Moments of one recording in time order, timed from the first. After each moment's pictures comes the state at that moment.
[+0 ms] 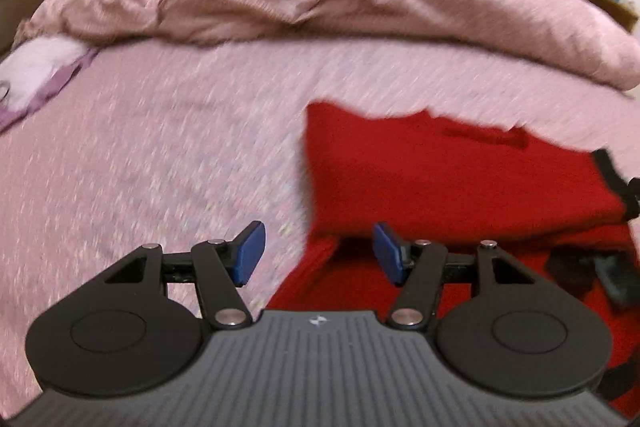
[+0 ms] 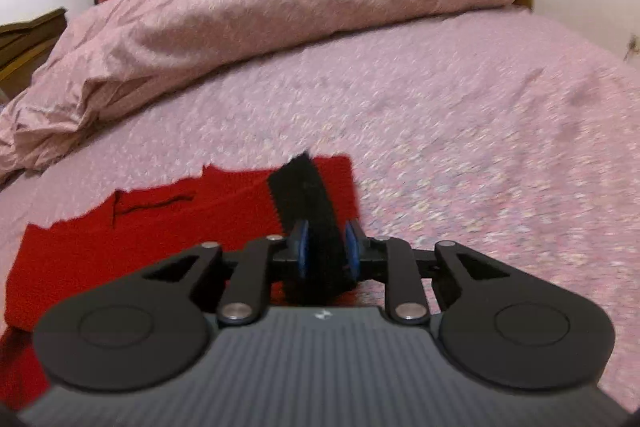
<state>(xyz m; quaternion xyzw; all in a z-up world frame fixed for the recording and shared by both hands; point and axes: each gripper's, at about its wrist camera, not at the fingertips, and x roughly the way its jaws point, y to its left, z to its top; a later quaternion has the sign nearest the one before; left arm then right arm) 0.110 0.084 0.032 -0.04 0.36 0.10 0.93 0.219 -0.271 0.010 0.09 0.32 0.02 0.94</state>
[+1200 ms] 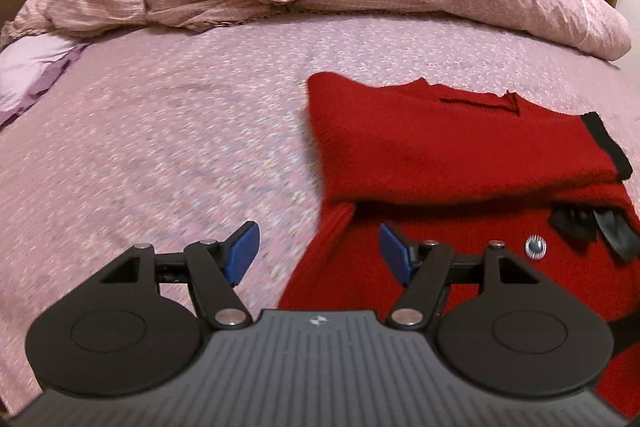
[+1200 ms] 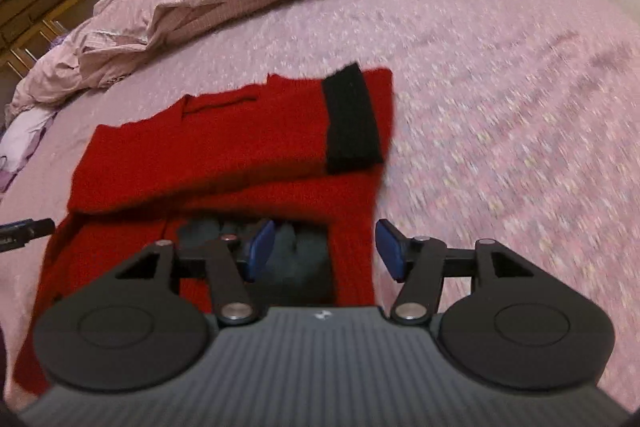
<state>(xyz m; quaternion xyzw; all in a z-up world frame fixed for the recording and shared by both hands) 0.083 0.101 0.022 -0.03 0.39 0.08 0.92 0.161 -0.289 0.014 0.07 0.41 0.14 0.90</state>
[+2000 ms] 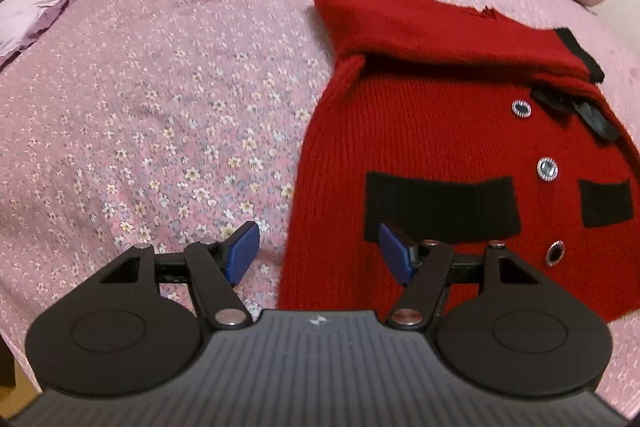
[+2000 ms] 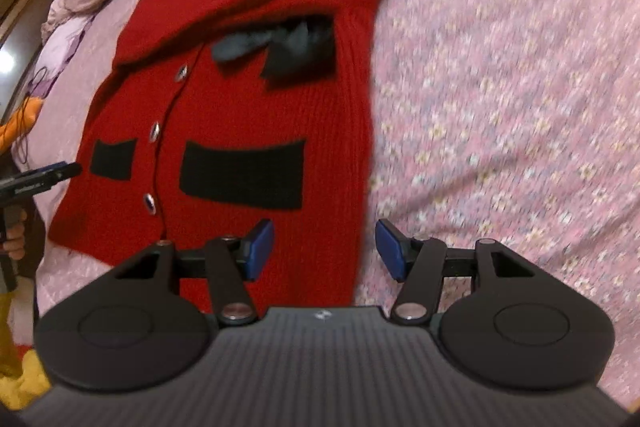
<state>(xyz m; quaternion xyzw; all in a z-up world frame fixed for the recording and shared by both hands) 0.003 0.113 -0.010 -0.03 0.46 0.03 0.88 0.081 -0.327 -0.010 0.06 0.55 0.21 0.81</state>
